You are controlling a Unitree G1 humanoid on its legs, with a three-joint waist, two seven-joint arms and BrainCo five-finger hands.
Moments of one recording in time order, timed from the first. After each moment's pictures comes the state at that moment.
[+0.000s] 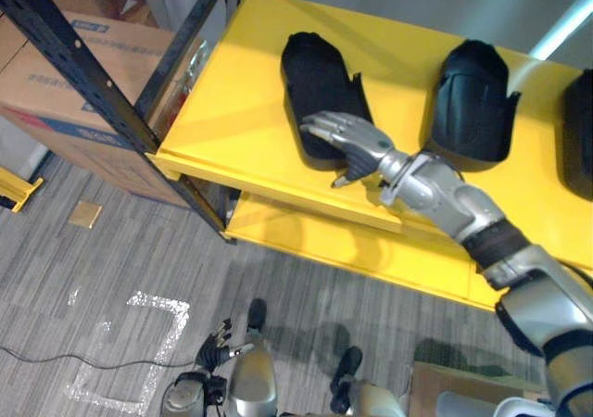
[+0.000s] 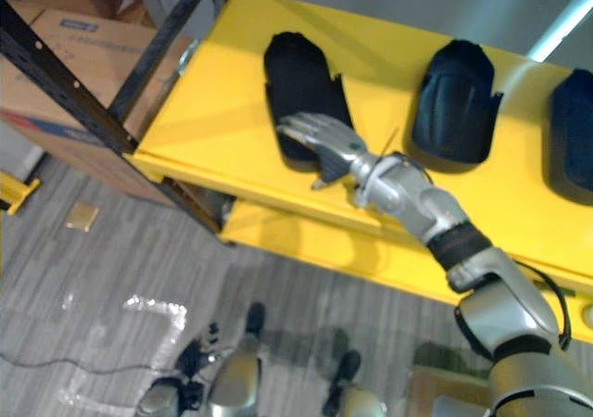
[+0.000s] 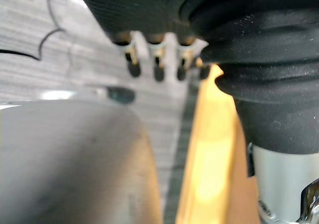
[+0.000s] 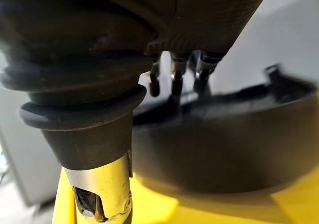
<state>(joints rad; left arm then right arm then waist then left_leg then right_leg) 0.18 0.23 -0.13 0.62 -0.20 -0.12 -0.05 -1.00 -0.62 0.63 0.52 -0.54 -0.37 0.01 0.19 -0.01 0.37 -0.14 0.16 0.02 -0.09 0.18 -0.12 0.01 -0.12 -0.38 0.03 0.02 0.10</state>
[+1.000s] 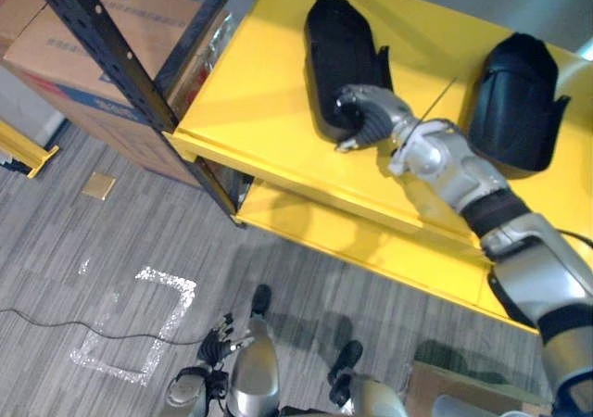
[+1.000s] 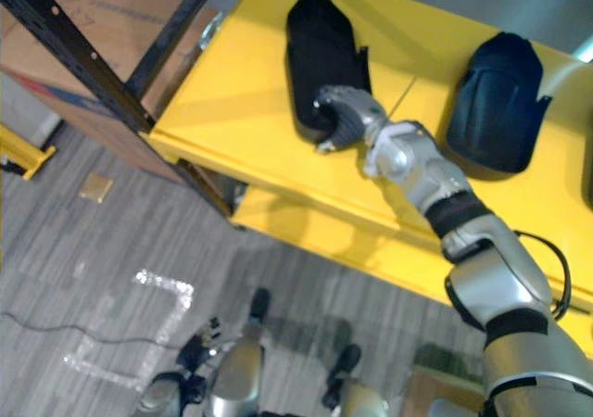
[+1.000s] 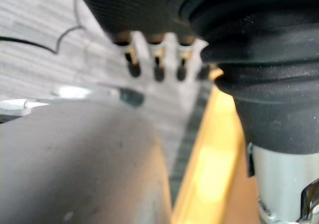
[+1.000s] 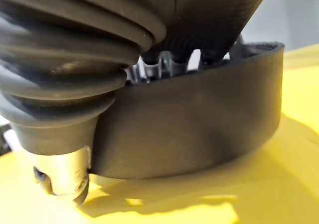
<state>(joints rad) 0.18 0.22 -0.14 0.55 -0.27 -0.09 -0.02 -1.17 -0.57 0.64 0.77 -0.41 -0.26 -0.04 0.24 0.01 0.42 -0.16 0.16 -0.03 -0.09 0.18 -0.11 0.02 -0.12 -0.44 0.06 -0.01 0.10</state>
